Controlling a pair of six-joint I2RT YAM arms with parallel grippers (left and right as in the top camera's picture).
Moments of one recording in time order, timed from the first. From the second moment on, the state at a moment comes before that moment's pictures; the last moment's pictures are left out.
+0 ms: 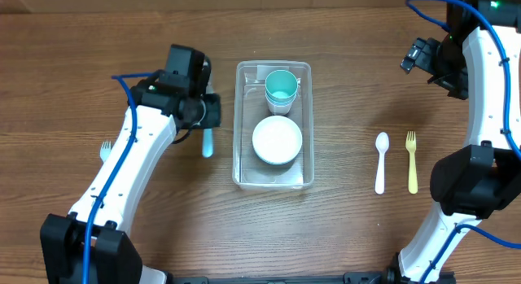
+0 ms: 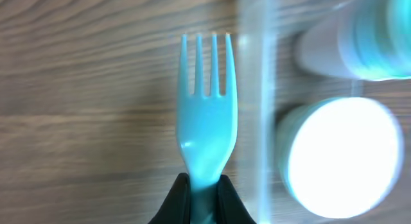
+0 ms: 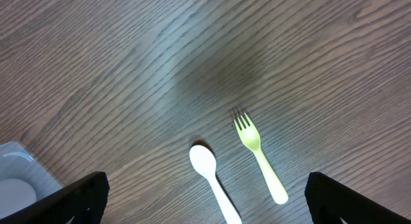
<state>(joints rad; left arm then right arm) -0.27 1.64 1.38 -0.91 0.09 -0.29 -0.16 2.08 2.19 -1.54 0.09 0.44</state>
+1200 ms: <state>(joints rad) -0.43 1.64 1.42 -0.76 0.00 -0.39 -0.16 2.08 2.19 -1.54 0.09 0.44</state>
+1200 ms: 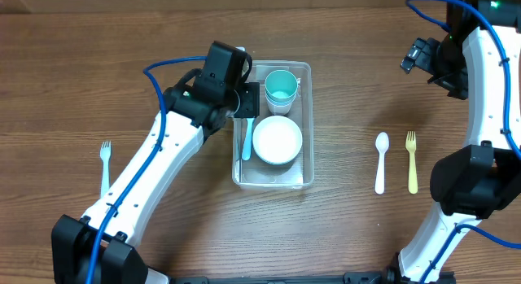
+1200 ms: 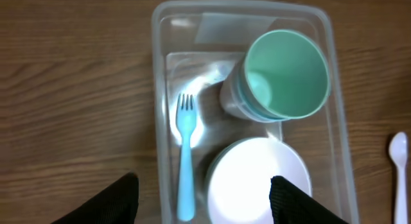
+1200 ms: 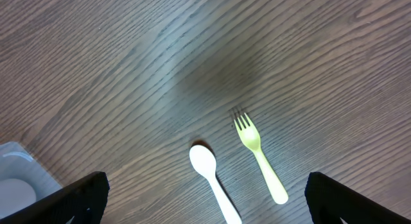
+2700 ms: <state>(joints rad) 0.43 1.64 1.02 -0.85 -0.34 -0.06 -0.16 2.08 2.19 -1.54 0.09 0.44</state>
